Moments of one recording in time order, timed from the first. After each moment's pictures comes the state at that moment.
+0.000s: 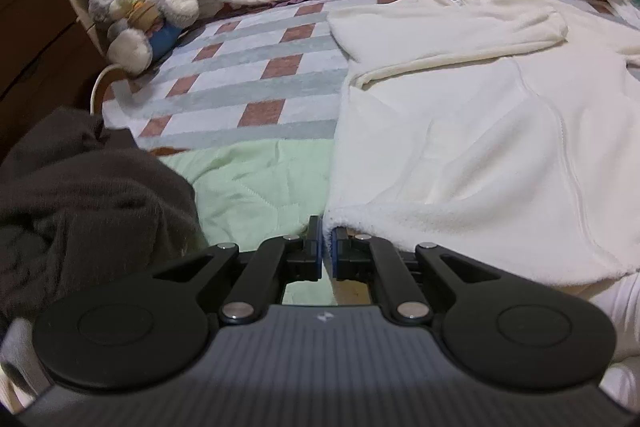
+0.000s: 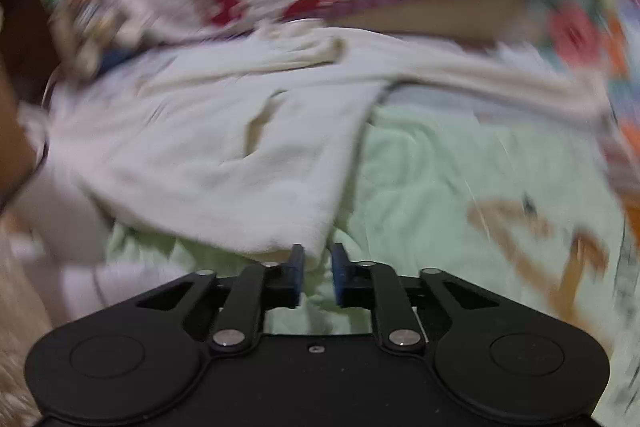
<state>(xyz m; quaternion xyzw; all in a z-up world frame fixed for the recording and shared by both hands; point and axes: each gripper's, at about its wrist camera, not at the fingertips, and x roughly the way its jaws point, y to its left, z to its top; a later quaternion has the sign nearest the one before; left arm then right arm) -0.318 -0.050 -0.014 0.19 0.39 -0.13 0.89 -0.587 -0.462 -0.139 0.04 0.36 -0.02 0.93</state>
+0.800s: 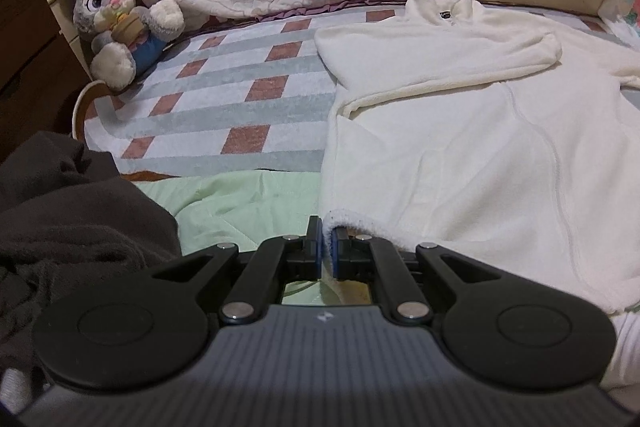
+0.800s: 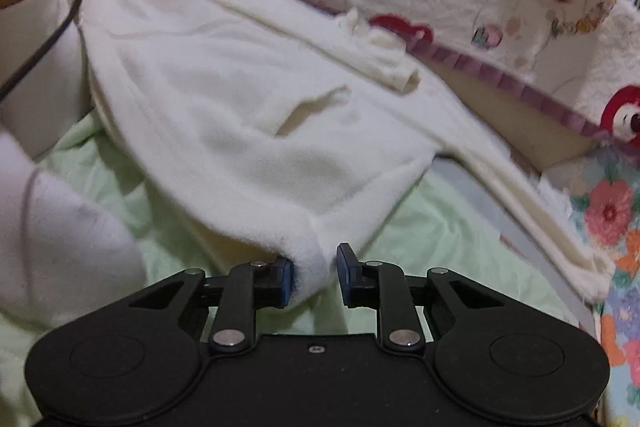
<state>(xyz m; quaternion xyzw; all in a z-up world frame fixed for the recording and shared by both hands) -0.292 -0.058 -0.008 0.16 0.39 -0.15 0.90 -0.548 -0.441 -0.157 -0.18 0.33 0.00 0.93</state>
